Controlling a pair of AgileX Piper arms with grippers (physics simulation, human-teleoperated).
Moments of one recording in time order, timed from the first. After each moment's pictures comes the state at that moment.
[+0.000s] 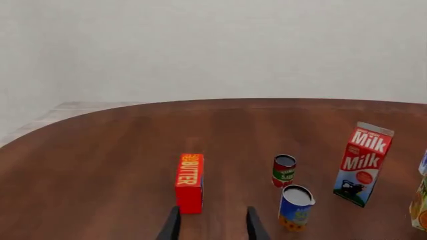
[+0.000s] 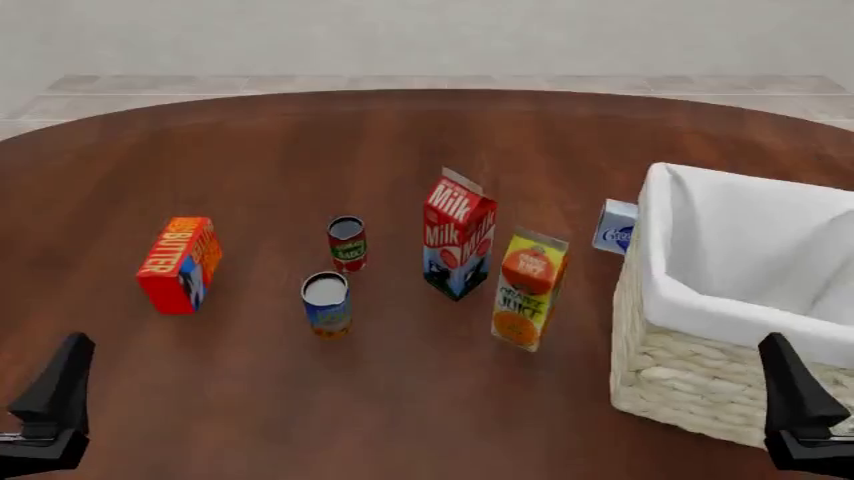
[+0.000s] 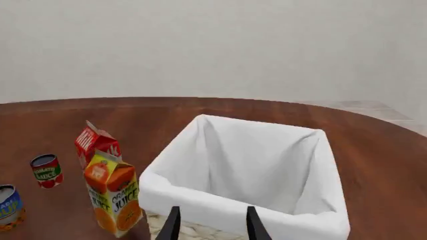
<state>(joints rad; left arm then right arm) 0.01 0.00 0.00 0.00 0.00 -0.01 0.00 0.00 0.00 0.00</state>
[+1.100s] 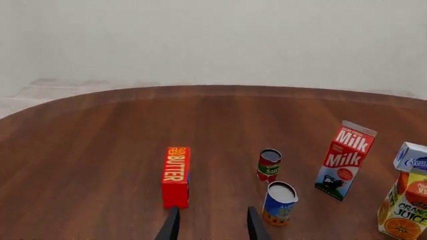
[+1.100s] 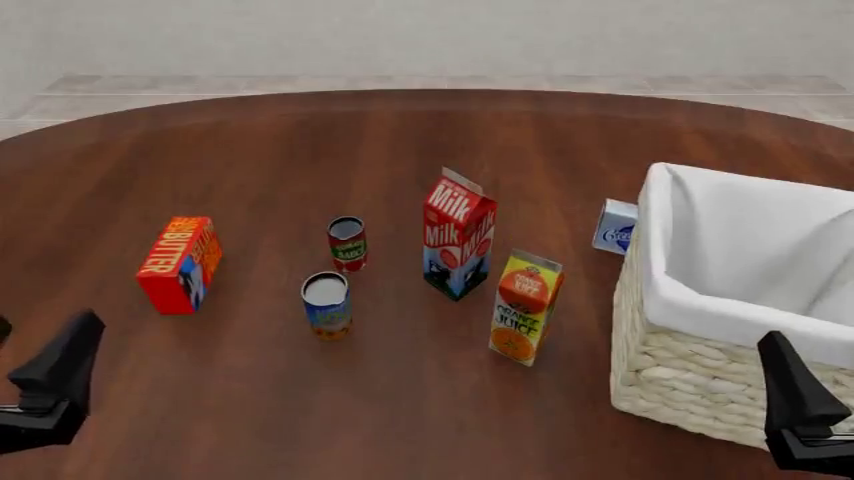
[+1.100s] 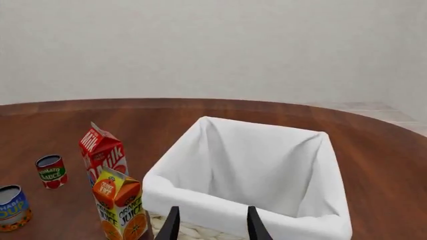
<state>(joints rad) -0.04 0.14 -0.12 0.07 -0.05 0.00 0.00 -0.01 0.01 0.00</state>
